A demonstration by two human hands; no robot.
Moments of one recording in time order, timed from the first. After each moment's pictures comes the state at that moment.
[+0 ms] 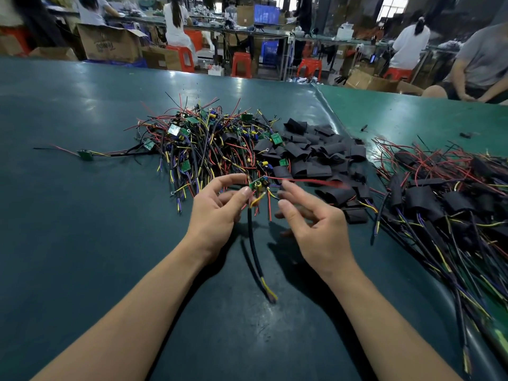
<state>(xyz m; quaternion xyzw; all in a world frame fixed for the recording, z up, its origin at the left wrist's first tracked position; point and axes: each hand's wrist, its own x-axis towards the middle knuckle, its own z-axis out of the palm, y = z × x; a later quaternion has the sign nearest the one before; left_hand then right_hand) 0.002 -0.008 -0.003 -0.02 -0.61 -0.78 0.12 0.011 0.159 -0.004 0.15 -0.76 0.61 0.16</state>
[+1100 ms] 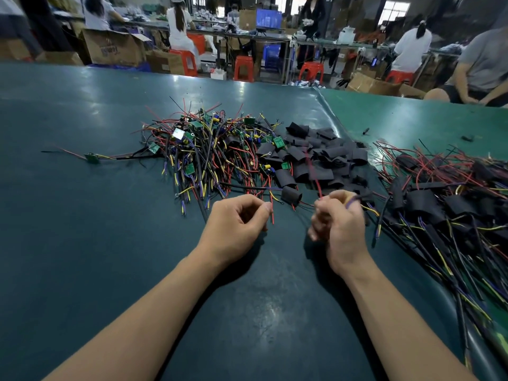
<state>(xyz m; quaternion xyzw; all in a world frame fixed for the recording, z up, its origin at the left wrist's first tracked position) 0.014 0.000 -0.004 -0.10 -0.81 -0.56 0.16 -0.006 0.179 0.000 -0.01 -0.57 0.82 0.10</state>
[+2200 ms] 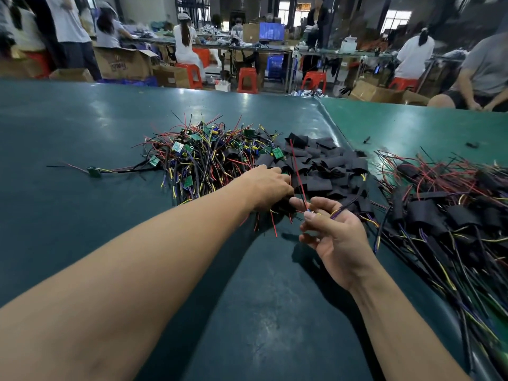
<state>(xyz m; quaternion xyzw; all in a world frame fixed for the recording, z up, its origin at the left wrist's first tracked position) -0.118 0.031 0.044 -0.35 -0.91 0.19 0.04 0.000 0.183 0.019 0.02 -0.52 0.85 -0.04</state>
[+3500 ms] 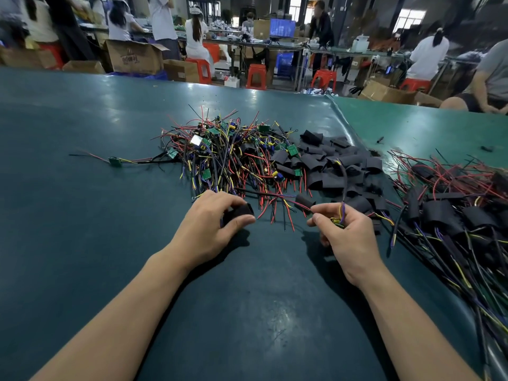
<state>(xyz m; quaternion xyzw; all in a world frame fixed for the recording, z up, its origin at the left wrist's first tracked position) 0.013 -0.069 -0.002 -0.16 -0.91 -0.32 0.22 -0.003 0.178 -0.002 0.03 -0.72 0.68 0.09</state>
